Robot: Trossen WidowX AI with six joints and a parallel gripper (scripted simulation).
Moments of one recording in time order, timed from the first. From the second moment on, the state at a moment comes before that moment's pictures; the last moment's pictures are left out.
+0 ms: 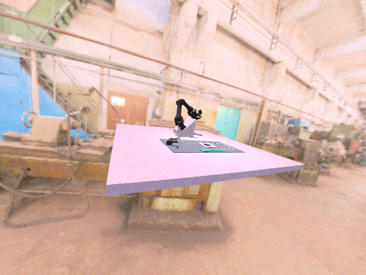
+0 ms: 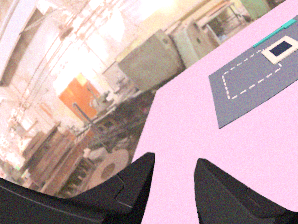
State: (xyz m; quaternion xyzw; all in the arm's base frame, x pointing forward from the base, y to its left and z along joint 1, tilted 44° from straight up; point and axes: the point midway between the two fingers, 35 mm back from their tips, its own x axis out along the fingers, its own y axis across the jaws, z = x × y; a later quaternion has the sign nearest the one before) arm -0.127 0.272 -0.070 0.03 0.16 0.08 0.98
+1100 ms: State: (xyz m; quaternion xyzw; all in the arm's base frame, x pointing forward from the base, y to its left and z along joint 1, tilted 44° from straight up) arm 0.181 0.278 0.043 -0.12 0.37 -0.24 0.89
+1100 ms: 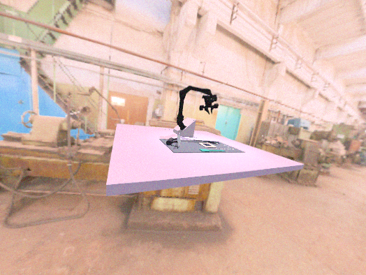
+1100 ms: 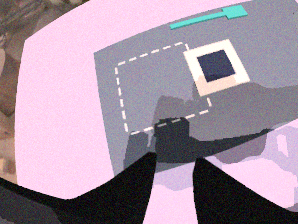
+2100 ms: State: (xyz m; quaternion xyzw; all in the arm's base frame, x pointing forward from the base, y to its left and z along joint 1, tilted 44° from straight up) arm 0.292 -0.120 0.197 -0.10 0.55 -0.41 0.72
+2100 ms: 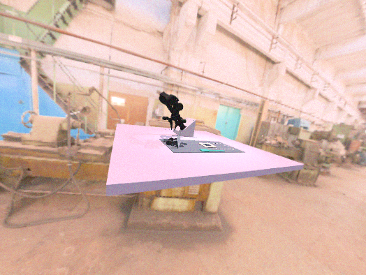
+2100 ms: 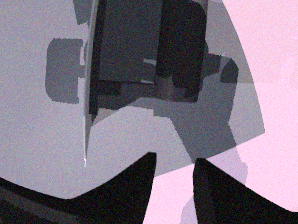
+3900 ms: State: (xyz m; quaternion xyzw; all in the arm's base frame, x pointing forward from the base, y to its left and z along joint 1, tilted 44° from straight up) arm 0.315 -0.104 0.146 -0.10 0.56 -0.41 0.72
